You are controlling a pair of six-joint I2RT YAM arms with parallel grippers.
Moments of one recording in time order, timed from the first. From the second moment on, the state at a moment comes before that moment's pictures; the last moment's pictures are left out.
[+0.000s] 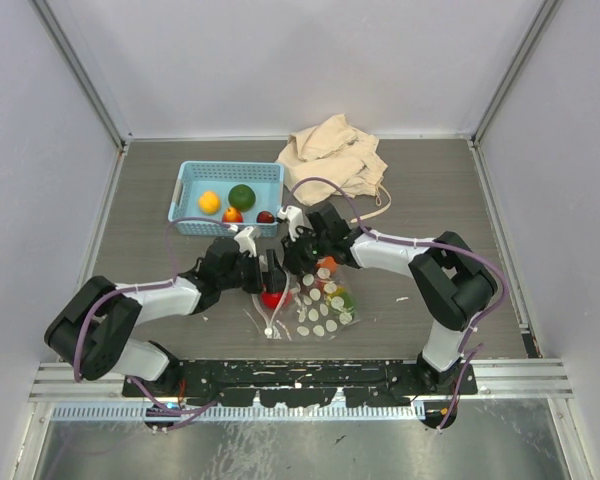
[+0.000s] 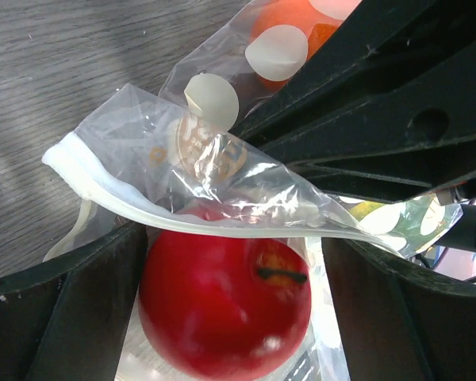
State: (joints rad) left arm -0.60 1.40 0.46 0.37 0.37 -0.67; right arm 0.70 1.76 1.00 0.00 -0.52 0.04
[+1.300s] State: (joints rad) left arm -0.63 1.25 0.47 0.05 0.38 -0.61; right arm 0.70 1.76 0.98 0.01 -0.45 0.12
